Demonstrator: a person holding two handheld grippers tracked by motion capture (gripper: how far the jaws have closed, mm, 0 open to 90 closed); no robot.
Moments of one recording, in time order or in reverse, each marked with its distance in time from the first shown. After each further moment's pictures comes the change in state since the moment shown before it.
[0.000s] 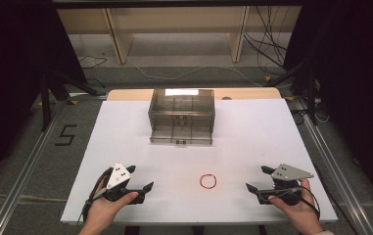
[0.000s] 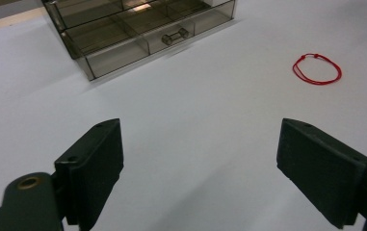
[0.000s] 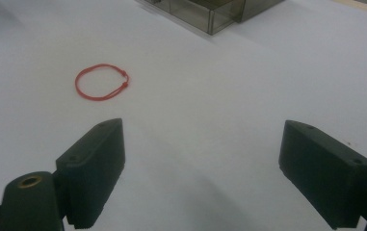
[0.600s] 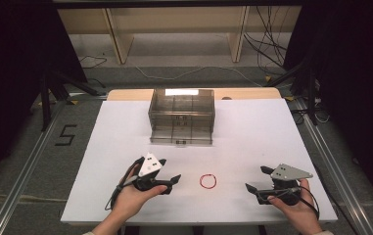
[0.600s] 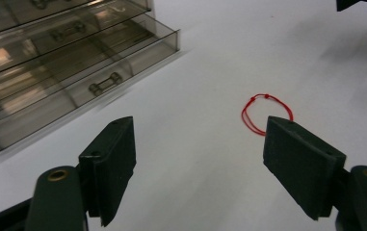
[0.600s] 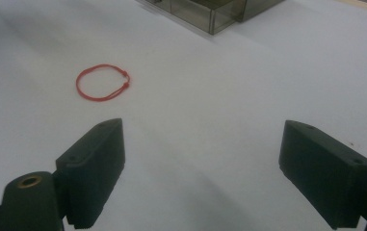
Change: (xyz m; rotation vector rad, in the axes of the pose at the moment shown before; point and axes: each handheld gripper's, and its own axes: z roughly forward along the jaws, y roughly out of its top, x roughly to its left) left arm -0.040 0.047 0.051 0.003 -0.126 0.049; right arm 0.000 0.000 0.002 -0.005 0.002 -0.004
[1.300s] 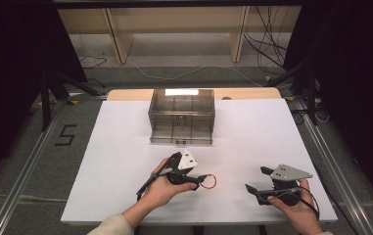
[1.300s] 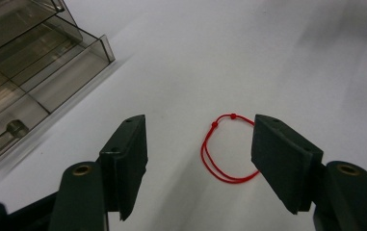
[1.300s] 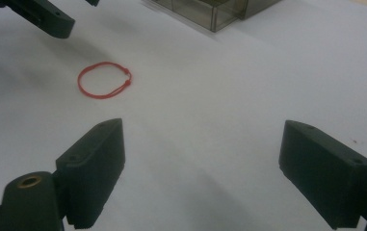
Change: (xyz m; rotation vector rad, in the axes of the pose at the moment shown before) left arm -0.032 0.031 0.073 0.120 -0.101 0.132; right arm 0.001 -0.001 0.000 0.009 0.004 0.001
